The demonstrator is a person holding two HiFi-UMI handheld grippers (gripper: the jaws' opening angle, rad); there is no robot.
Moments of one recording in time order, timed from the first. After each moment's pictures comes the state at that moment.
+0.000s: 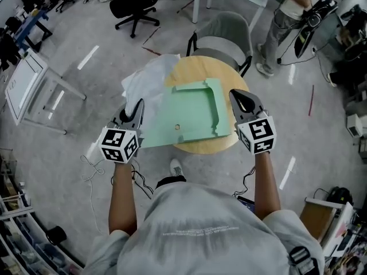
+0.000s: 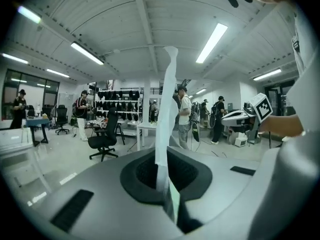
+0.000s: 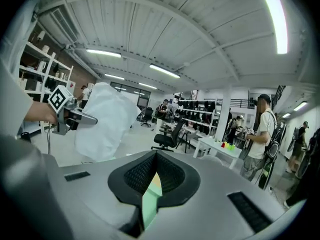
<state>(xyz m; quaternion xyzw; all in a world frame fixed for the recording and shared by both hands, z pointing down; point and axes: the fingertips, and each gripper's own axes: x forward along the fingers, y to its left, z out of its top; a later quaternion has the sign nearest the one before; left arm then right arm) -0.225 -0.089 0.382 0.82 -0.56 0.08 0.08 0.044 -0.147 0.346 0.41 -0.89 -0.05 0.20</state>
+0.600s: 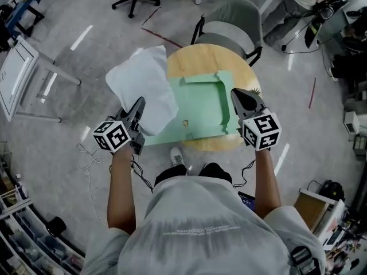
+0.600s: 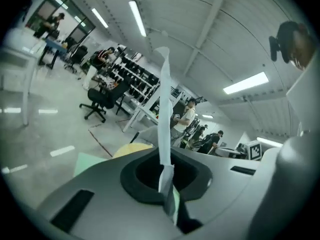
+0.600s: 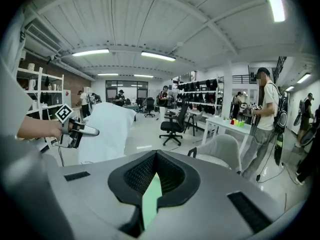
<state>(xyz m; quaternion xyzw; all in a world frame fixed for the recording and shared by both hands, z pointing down) -0.287 -0.128 0.474 0.79 -0.51 -0.09 0.34 -0.004 -0.187 0.414 0.39 -0.89 0.06 0.22</state>
